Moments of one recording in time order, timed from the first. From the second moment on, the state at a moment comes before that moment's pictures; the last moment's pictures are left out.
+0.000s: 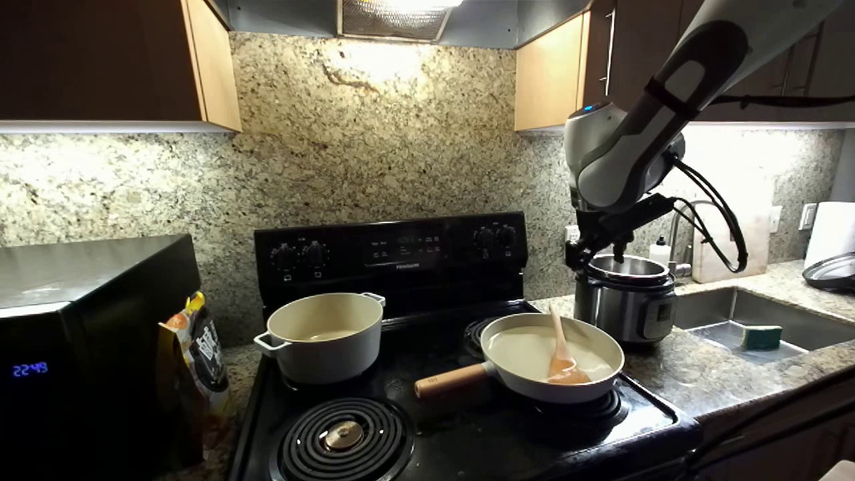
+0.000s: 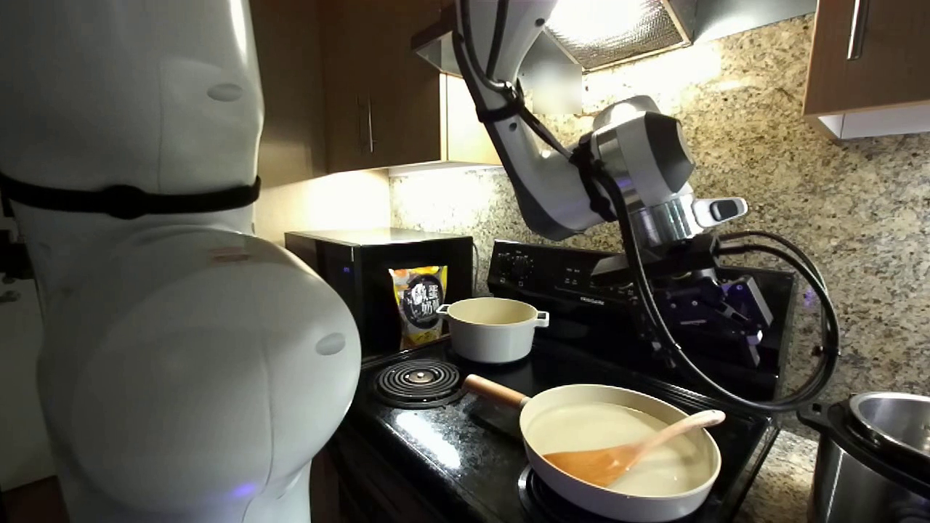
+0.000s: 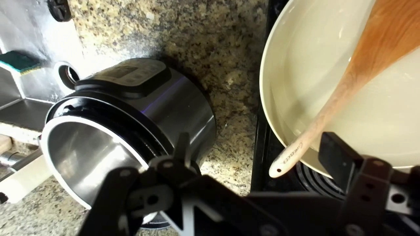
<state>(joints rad) -0.10 -0.08 -0.23 -2.43 -0.59 2.52 0.28</state>
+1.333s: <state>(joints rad) -0.17 -0.35 -0.11 -2.60 -0.68 2.36 0.31</state>
